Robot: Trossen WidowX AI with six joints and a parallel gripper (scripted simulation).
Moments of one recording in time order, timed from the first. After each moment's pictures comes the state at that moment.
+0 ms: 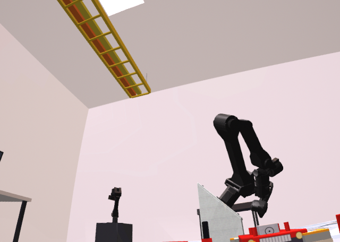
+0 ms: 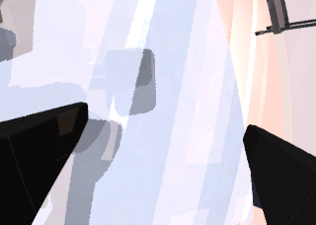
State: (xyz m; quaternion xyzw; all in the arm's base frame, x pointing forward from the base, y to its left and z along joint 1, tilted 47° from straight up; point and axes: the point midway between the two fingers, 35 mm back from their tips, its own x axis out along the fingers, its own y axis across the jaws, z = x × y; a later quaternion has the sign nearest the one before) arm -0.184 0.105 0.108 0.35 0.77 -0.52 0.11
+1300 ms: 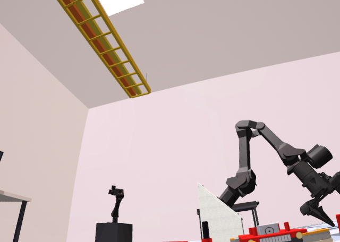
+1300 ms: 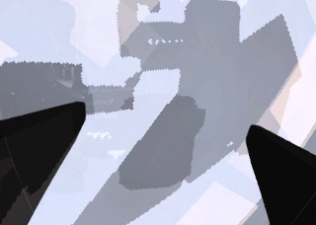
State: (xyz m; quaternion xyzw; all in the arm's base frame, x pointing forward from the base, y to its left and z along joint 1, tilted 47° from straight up) arm 0.082 0.296 0.193 0.40 0.11 -0.64 -0.65
